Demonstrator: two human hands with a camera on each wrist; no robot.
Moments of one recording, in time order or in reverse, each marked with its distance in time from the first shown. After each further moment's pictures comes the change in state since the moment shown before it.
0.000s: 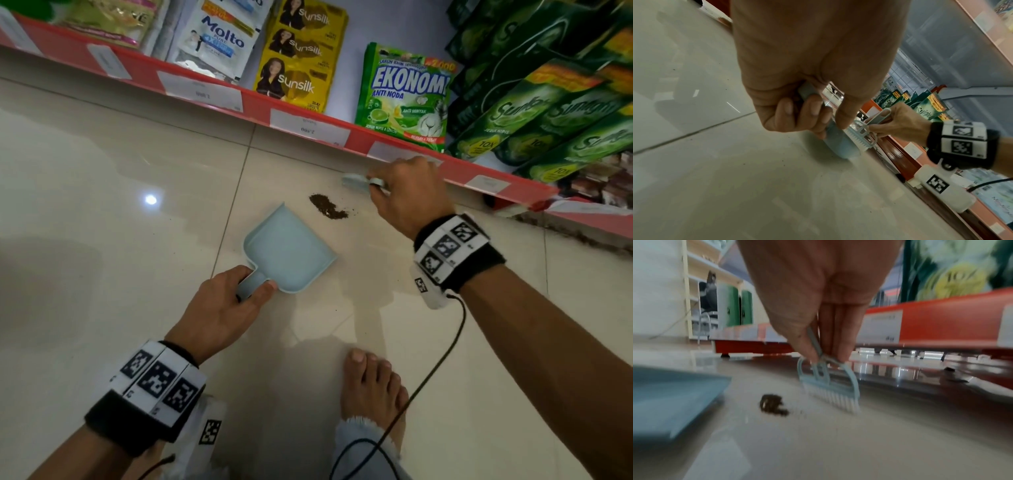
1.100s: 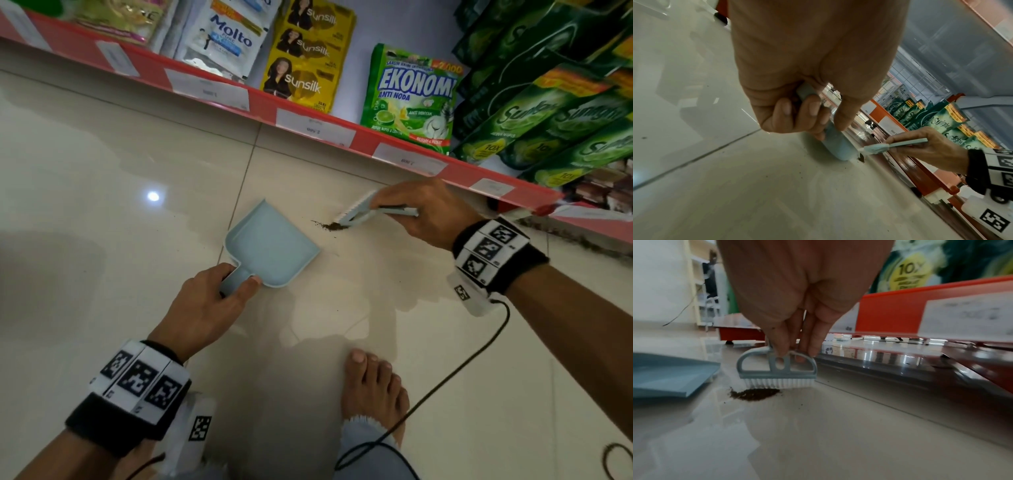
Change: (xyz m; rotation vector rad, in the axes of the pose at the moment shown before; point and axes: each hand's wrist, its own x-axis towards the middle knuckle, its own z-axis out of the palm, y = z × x) left_hand -0.003 -0.004 -0.016 0.049 0.032 -0.077; right_hand -0.016 0.038 0.004 0.266 -0.079 -0.342
